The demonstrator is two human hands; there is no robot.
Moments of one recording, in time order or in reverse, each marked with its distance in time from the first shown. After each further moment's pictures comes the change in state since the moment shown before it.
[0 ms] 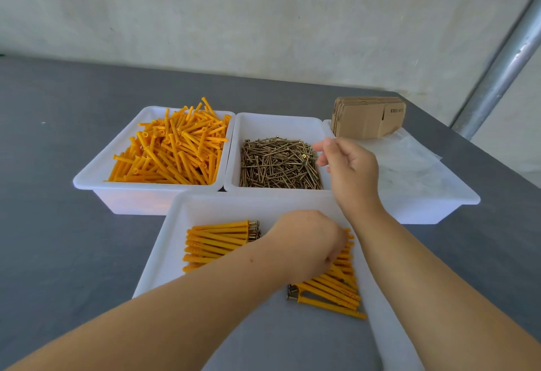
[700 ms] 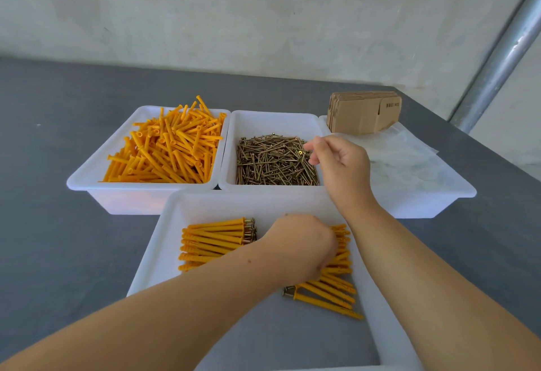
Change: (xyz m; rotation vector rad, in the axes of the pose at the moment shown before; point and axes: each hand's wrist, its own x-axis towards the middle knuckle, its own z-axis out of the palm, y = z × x) left_hand 0.004 0.002 0.007 0.073 -0.187 -0.043; right_hand 0.001 0.000 -0.001 -0.024 -0.048 0.006
